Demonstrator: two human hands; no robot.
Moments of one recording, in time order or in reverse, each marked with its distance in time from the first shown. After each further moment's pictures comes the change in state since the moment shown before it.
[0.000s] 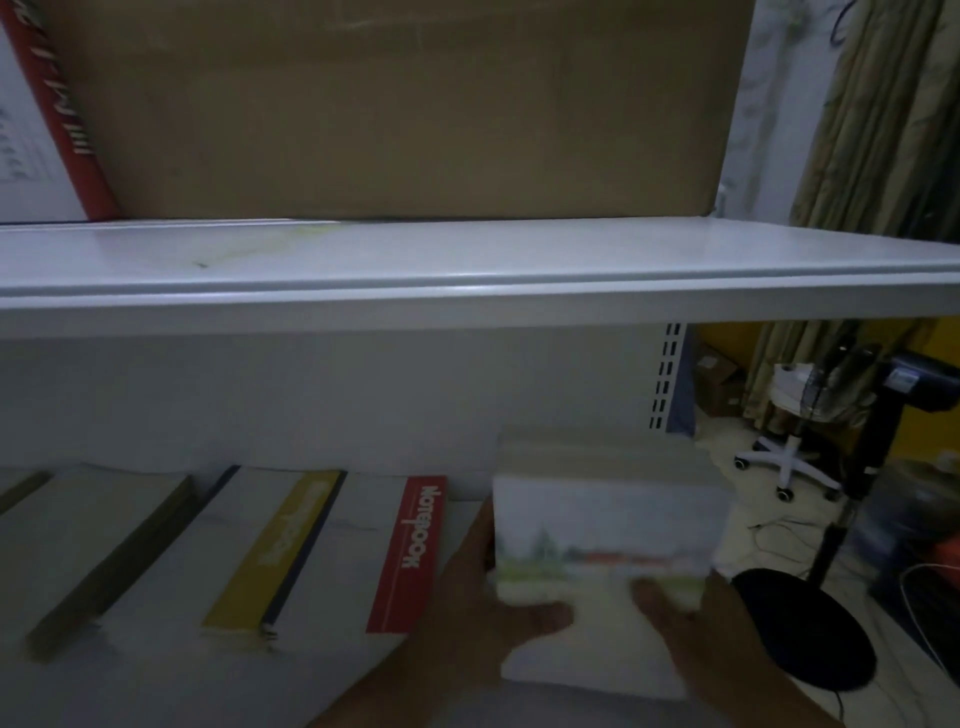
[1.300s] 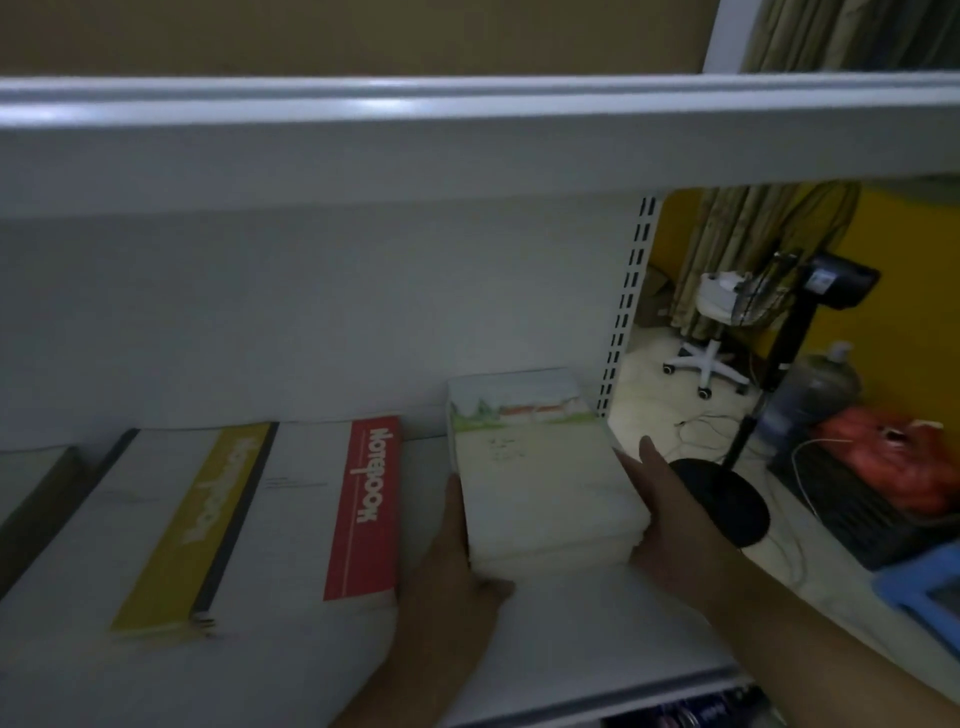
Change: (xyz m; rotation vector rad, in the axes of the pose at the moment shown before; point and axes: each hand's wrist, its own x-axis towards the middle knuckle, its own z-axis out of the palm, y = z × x) left_hand 0.013 -0.074 -0.021 0.596 0.058 -0.017; right_hand 0.042 0.008 0.015 0.572 -0.192 0.461
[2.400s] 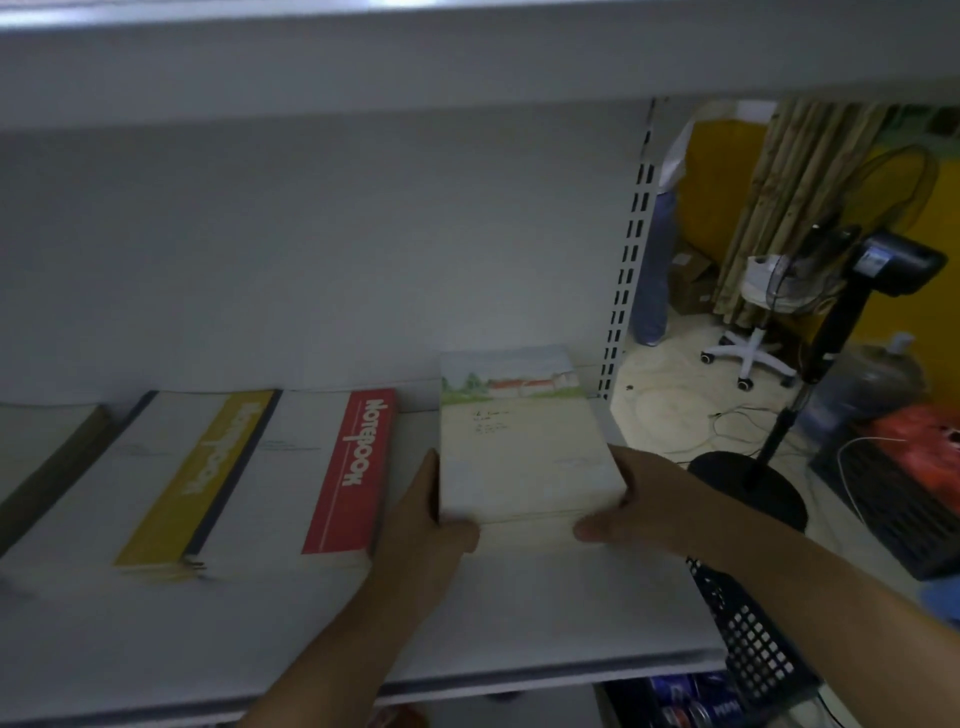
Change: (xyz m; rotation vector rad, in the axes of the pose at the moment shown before) left_hand 0.003 0.018 0.001 -0.255 0.038 -0.133; right_hand 0.005 -0.019 -0.032 -1.053 -0.240 -0.175
